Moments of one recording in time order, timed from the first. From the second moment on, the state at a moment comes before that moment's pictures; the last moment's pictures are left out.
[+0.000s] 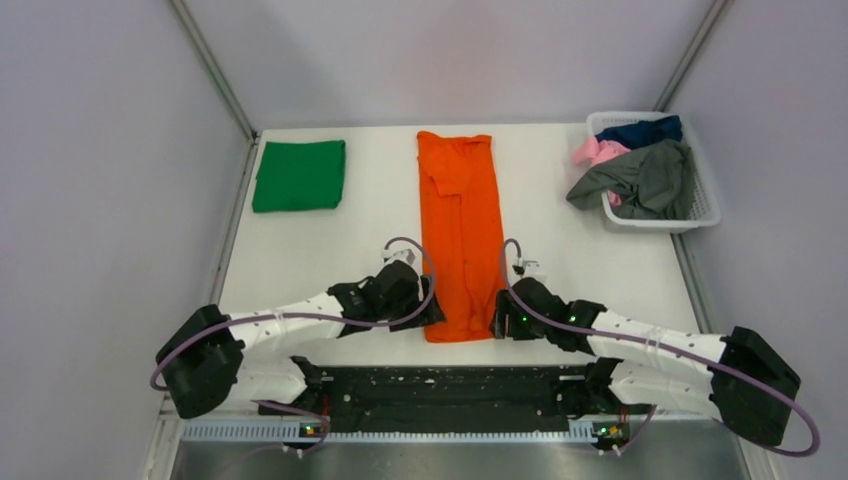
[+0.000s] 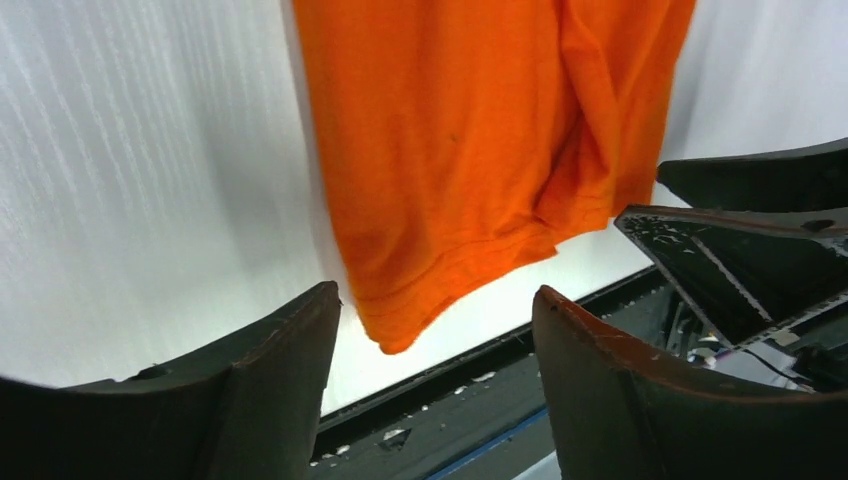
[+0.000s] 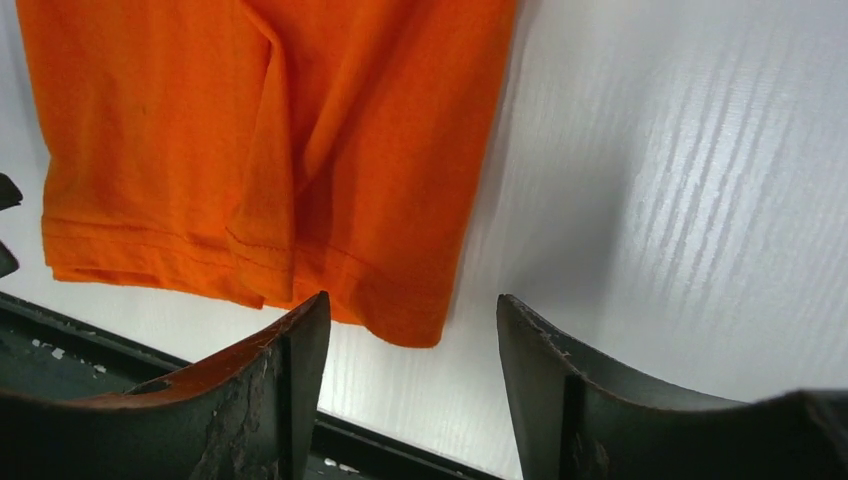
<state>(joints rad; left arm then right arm) -0.92 1.23 0.60 -0.24 0.02 -1.01 0.92 0.99 0.40 -0.35 0.19 0.82</state>
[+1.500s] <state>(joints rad) -0.97 1.29 0.66 -0.27 -0.05 -1.05 0.92 0.81 0.45 -0.49 0.07 0.73</state>
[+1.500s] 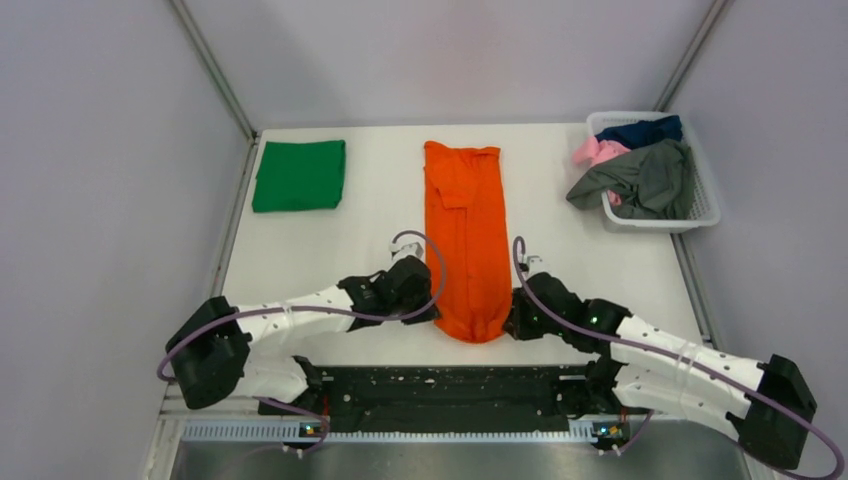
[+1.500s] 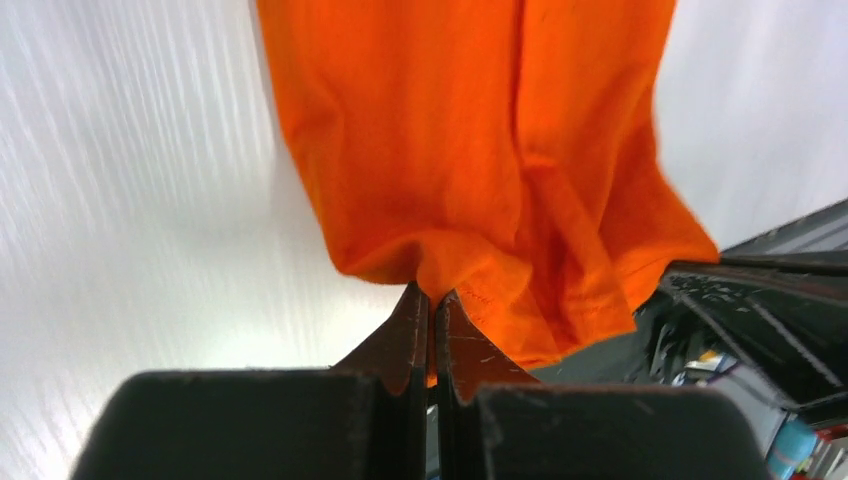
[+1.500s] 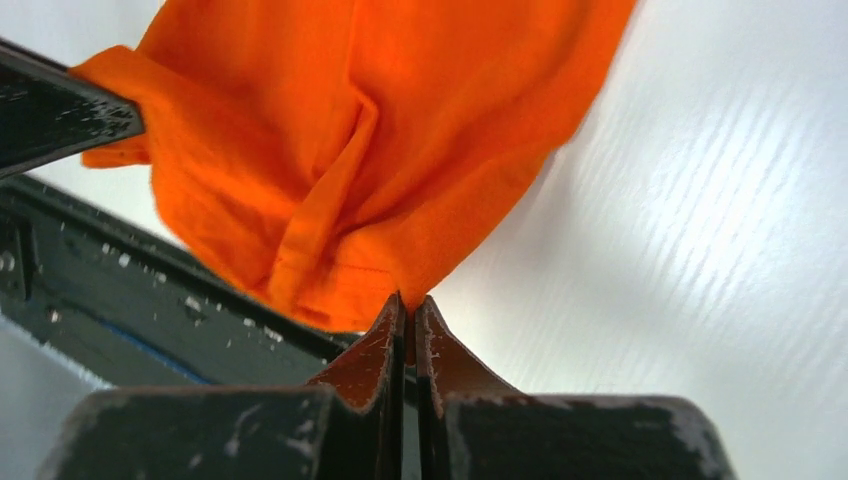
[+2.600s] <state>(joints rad) -0.48 1.90 1.40 -0.39 0.06 -0.76 0.48 1.54 0.98 -0.09 0.09 0.33</state>
